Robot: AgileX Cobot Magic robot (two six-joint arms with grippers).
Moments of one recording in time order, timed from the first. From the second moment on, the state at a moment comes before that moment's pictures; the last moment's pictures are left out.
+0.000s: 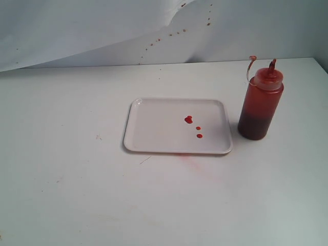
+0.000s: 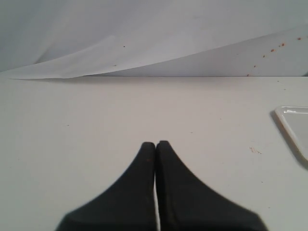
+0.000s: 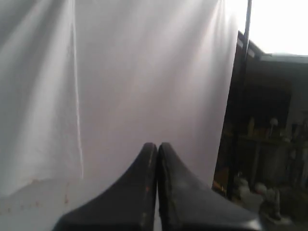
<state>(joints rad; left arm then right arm) 0.03 0.00 0.00 0.17 0.29 -0.18 -0.03 0.14 -0.64 -0.09 0.28 -0.12</state>
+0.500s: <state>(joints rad) 0.03 0.00 0.00 0.17 0.29 -0.18 -0.03 0.02 -0.13 -0.14 0.27 -0.12</state>
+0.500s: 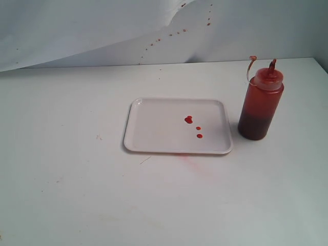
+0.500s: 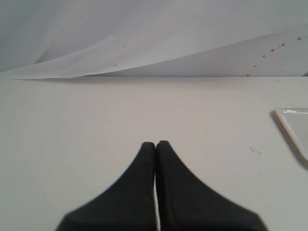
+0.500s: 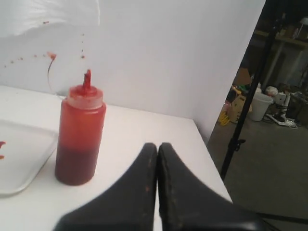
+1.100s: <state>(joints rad) 0.03 0.00 0.00 0.17 0.29 -0.18 -0.03 0.01 0.00 -0.14 0.33 -0.09</state>
